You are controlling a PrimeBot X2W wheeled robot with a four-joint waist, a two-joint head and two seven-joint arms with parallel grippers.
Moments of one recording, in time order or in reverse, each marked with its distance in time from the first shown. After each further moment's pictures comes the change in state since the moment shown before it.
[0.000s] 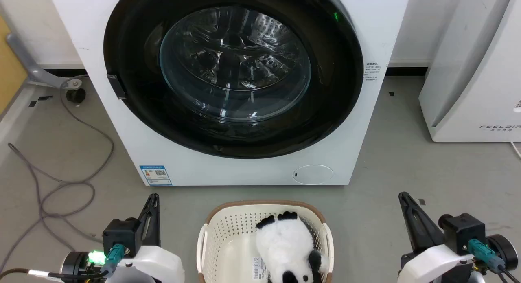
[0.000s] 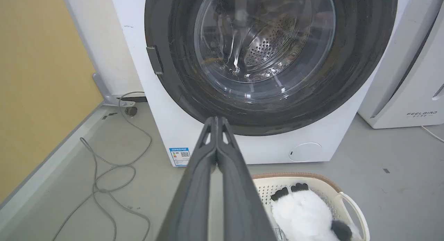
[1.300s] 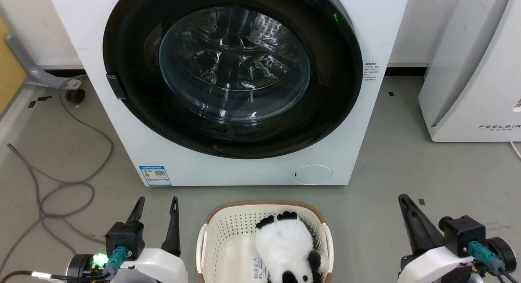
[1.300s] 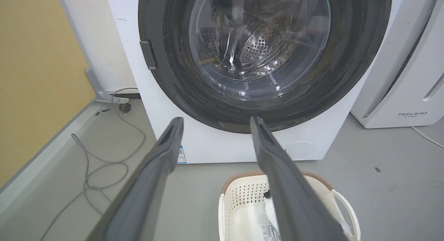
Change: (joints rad) left arm 0.000 0.000 -0.013 0.026 -0.028 0.000 -0.020; right arm 0.001 0.000 -0.001 0.021 0.011 0.000 -0.020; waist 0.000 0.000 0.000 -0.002
